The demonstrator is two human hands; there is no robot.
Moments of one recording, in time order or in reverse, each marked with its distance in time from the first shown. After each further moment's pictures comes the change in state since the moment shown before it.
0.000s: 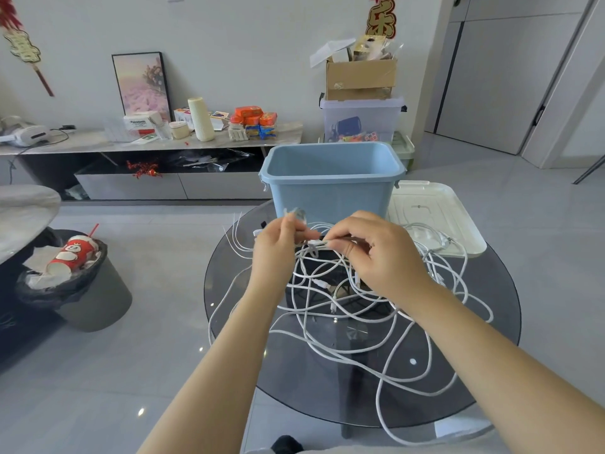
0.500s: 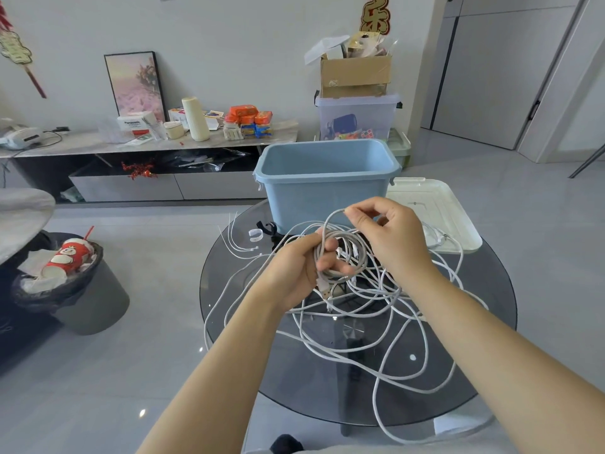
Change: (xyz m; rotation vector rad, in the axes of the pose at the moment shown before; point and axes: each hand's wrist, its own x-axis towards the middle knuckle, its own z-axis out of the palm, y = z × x) left_hand -0.013 0.012 0.012 -0.542 -0.617 -0.428; right_hand 0.011 0.017 -0.004 0.215 0.187 0.472
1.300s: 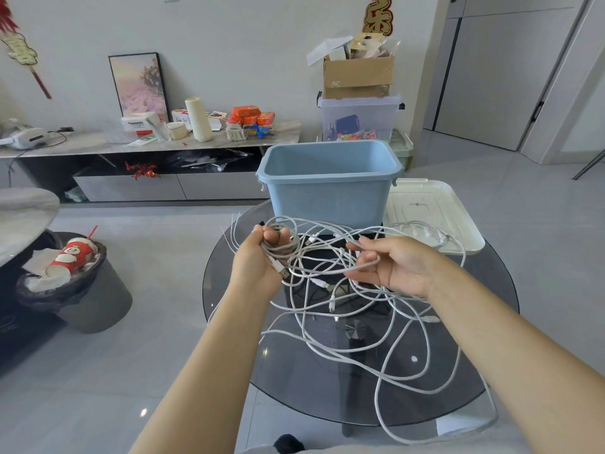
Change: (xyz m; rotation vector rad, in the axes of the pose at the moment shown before) left_hand 0.011 0.004 -0.050 -0.704 0.461 0.179; right_hand -0.001 0.005 -0.015 0.816 -0.469 0.940
